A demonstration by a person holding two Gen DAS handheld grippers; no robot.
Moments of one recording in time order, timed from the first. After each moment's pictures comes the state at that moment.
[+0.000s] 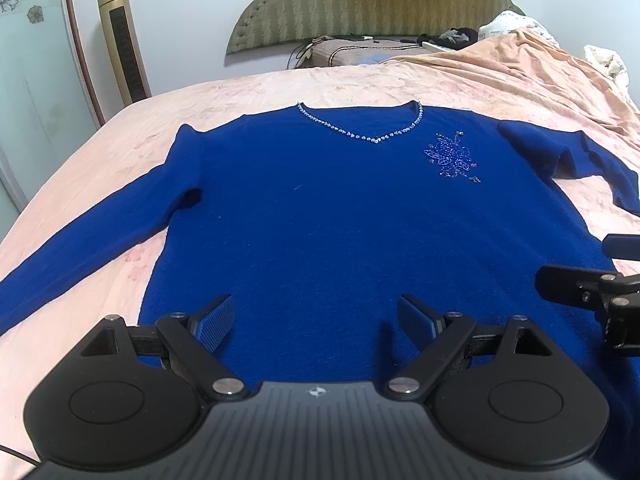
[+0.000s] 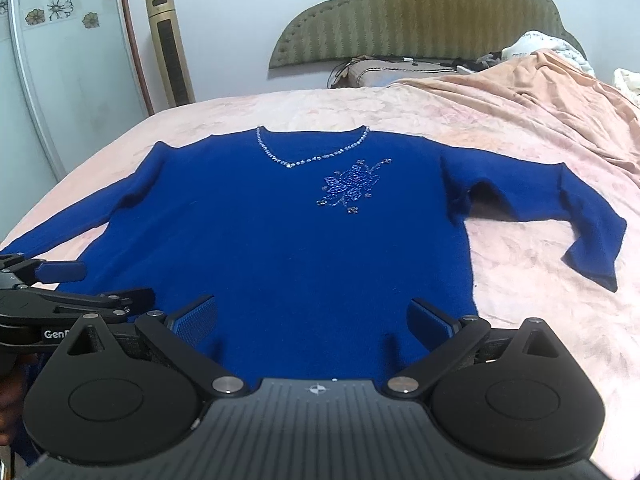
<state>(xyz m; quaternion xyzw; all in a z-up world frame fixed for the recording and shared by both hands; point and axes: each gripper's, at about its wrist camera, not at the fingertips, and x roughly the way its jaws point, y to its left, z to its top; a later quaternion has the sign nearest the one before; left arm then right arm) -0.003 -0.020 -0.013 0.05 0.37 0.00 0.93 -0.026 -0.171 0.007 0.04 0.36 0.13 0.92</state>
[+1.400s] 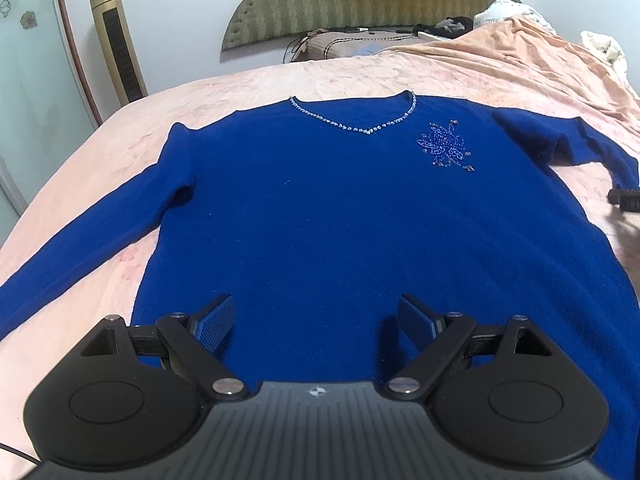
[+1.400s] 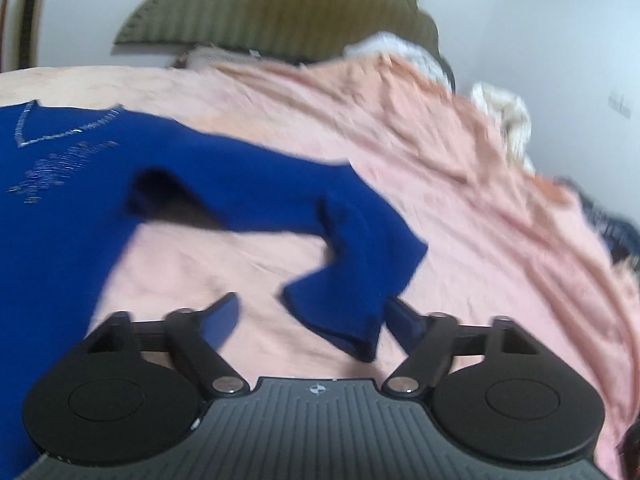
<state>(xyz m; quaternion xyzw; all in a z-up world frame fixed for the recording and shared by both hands) -0.002 -0.032 -0.014 0.07 0.38 0.00 0.92 0.055 -0.322 -0.050 -0.06 0.35 -0.10 0.93</state>
